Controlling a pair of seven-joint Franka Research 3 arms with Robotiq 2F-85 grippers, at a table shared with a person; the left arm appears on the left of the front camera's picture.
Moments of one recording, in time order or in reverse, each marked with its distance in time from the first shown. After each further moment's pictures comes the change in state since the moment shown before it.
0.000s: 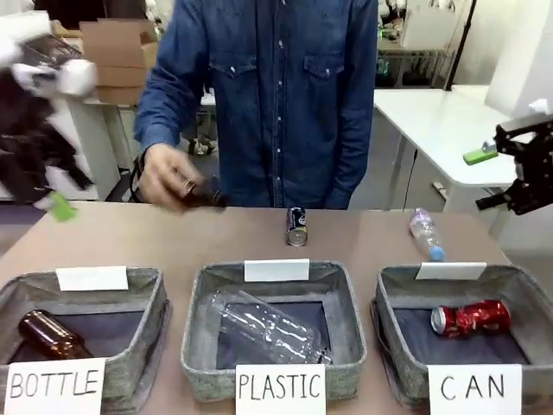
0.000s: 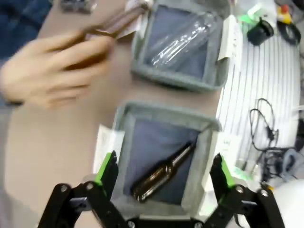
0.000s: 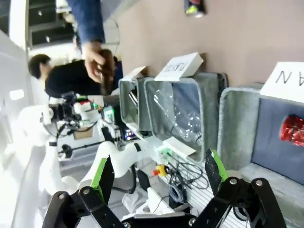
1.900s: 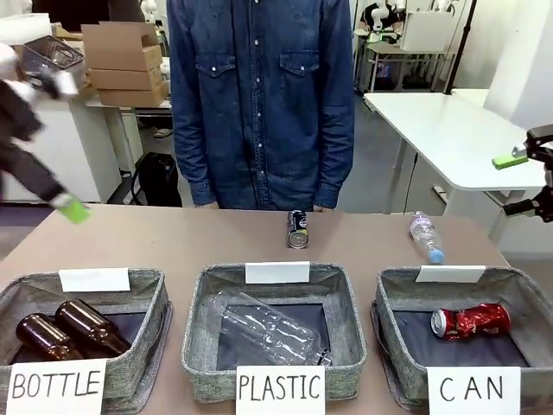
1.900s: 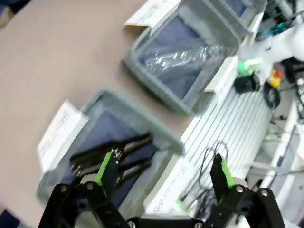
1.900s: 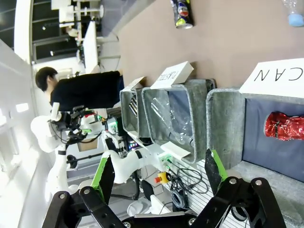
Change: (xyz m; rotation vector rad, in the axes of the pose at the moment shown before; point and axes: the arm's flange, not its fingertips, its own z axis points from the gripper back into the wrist) left arm -0.002 -0.006 -0.026 -0.091 -0.090 0.471; right arm -0.008 -0.019 0.034 0.008 -0.066 -0.030
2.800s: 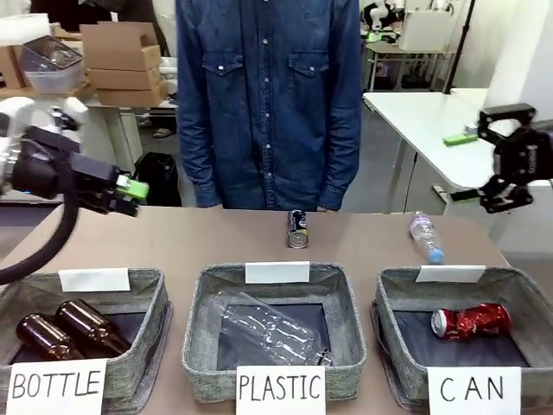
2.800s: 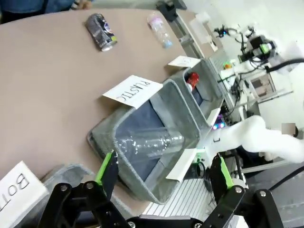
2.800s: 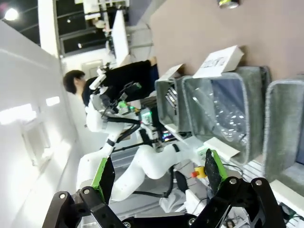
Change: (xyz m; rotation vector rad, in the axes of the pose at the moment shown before) left arm -0.005 0.069 -0.069 -0.276 -0.443 0.294; right arm -0.008 0.035 -0.058 0.152 0.055 -0.088
